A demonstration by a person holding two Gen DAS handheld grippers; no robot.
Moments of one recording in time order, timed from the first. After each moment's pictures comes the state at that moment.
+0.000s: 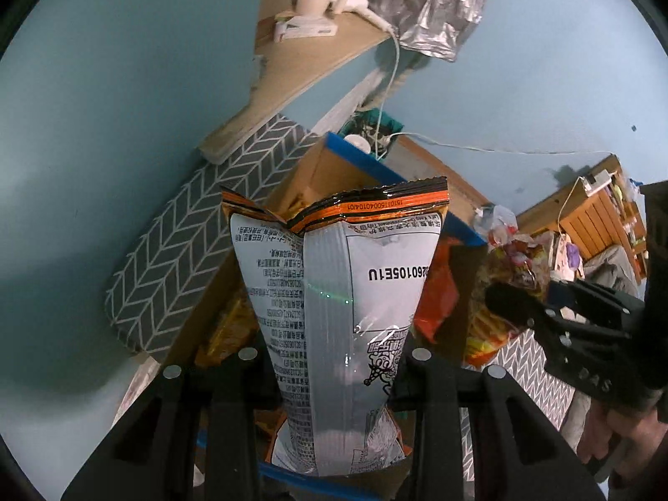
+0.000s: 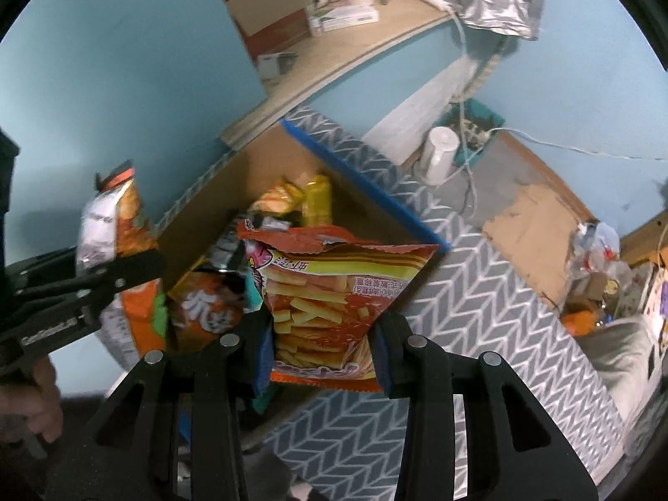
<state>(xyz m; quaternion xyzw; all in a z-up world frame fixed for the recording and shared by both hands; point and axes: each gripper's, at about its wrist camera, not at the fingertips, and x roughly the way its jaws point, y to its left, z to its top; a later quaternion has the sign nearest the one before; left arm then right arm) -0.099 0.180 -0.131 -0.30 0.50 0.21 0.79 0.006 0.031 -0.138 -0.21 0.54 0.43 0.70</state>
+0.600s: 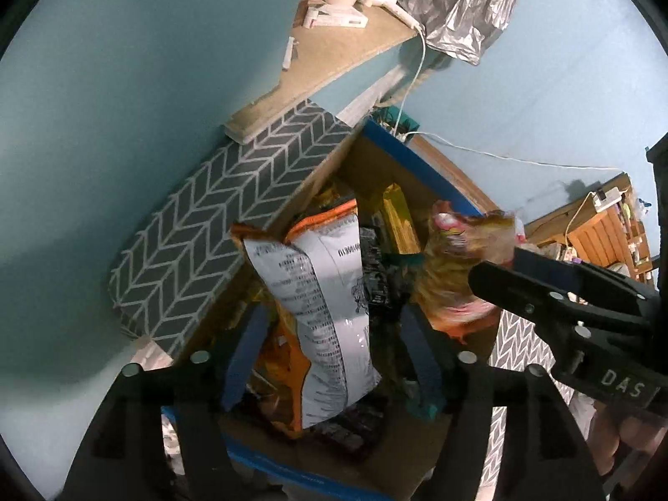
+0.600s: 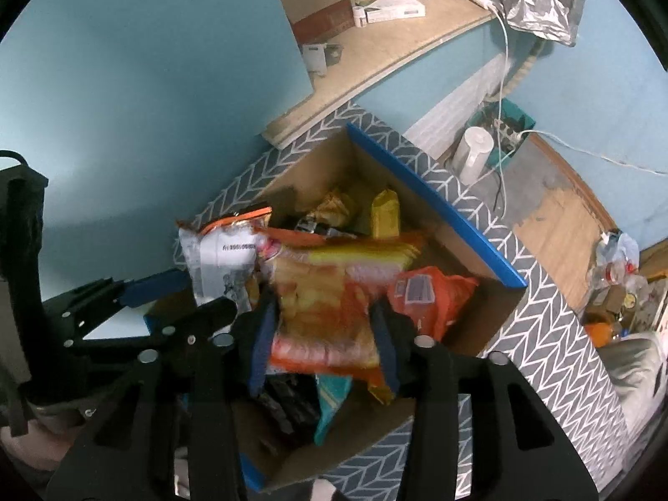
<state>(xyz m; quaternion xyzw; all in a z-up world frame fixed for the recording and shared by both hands) -0.114 0.192 -0.143 -0.32 0.50 0.24 0.77 -0.009 0.081 -0.137 -0.21 0.54 0.45 0.68</state>
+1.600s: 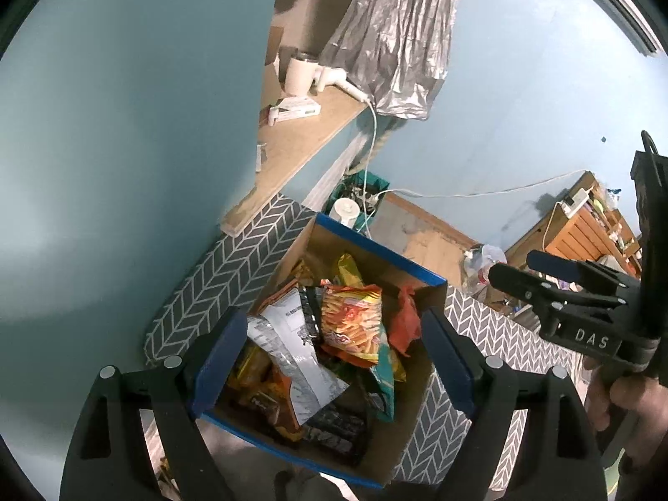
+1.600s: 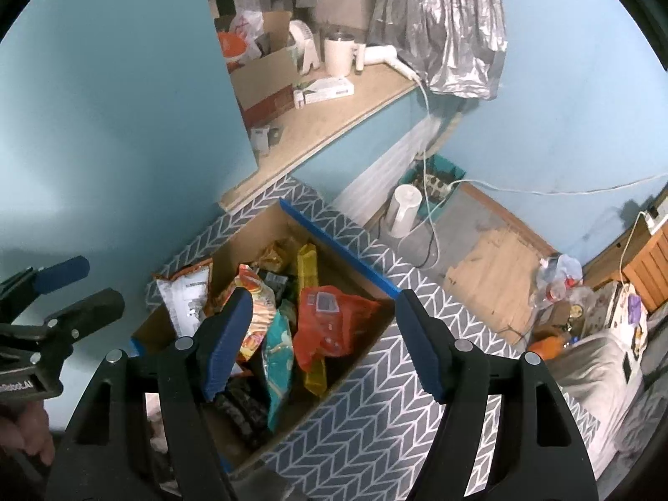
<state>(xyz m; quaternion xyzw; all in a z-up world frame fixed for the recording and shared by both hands) -0.140 0.157 -0.035 -0.24 0.41 0.22 0.85 -0.010 0.015 -0.053 -0.20 0.44 0.39 0.78</state>
